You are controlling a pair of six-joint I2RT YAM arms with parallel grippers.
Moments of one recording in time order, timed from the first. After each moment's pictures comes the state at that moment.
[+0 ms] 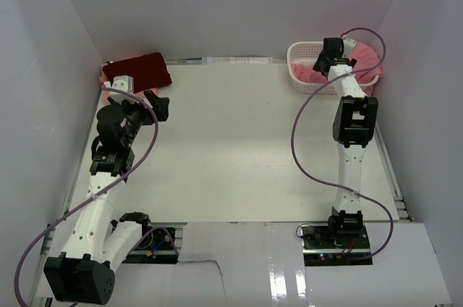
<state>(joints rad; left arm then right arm) -0.08 0.87 0.80 -0.02 0.12 -0.27 0.02 2.48 2.21 -0.46 0.45 0.40</state>
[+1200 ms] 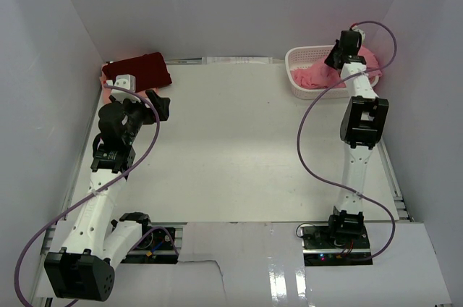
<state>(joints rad) -0.08 0.90 0.80 -0.02 0.12 -0.25 -0.07 2.47 2.23 -0.33 0.08 0.41</state>
